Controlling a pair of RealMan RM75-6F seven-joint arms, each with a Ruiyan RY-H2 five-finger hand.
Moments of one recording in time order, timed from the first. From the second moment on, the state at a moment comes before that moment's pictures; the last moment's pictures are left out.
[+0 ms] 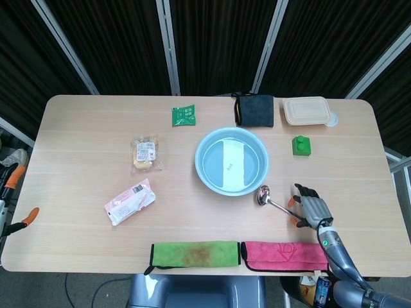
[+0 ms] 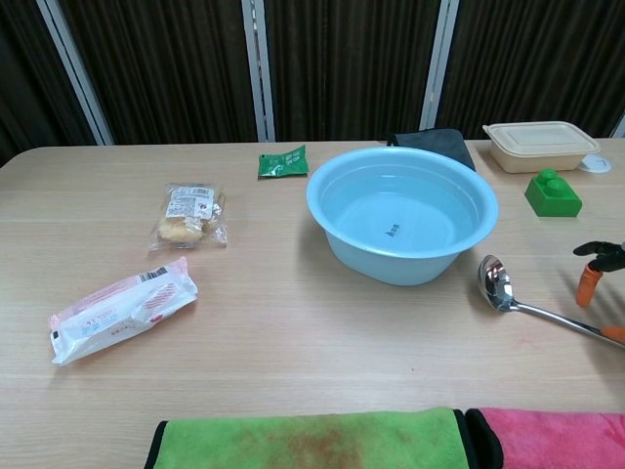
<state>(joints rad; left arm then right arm) -0.11 -1.13 -0.06 -1.47 1.56 1.57 -0.18 0.43 -1.45 0.10 -1.38 -1.06 0.87 -0.11</state>
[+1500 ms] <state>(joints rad) -0.11 -1.14 -0.06 -1.46 1.57 1.58 -0.17 0.38 -1.55 0.08 -1.18 -1.16 0.88 0.05</state>
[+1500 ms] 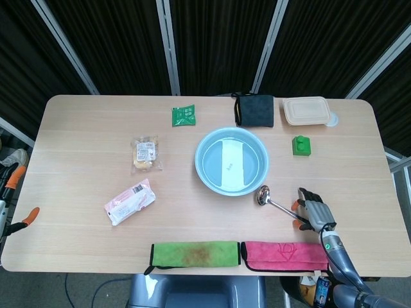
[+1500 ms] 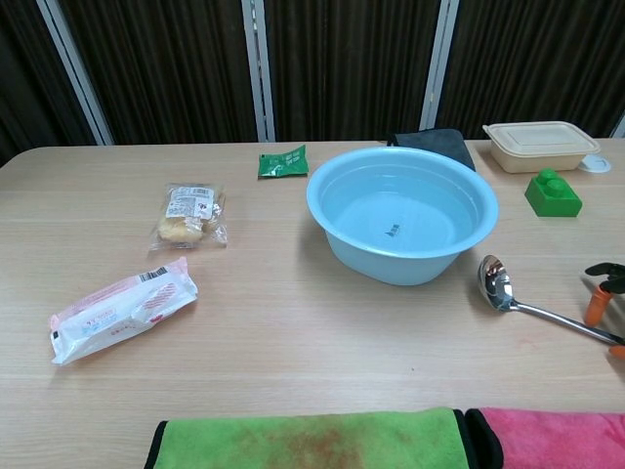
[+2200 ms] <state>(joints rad) -0.10 -1.14 -0.06 -1.45 1.58 1.60 -0.18 0.38 -1.57 0.08 -1.15 -1.16 0.86 0.05</state>
